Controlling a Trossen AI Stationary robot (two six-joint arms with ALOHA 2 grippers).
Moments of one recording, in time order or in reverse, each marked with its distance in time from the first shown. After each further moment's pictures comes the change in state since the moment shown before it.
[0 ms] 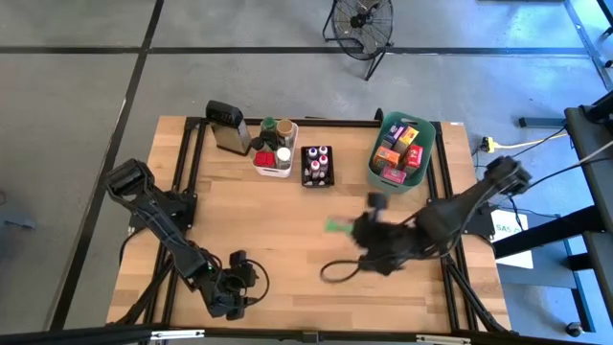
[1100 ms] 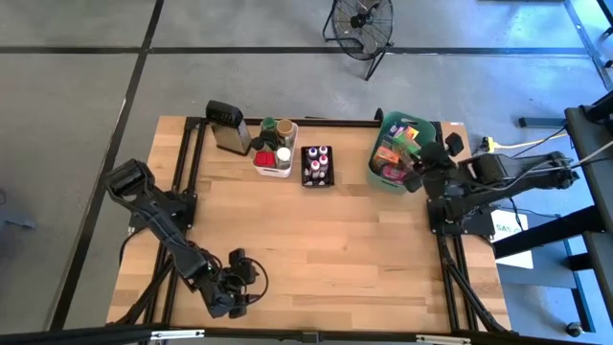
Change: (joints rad) left arm 0.000 0.004 0.001 -0.019 -0.054 -0.040; right arm -0.356 -0.760 -0.537 -0.239 0.360 0.252
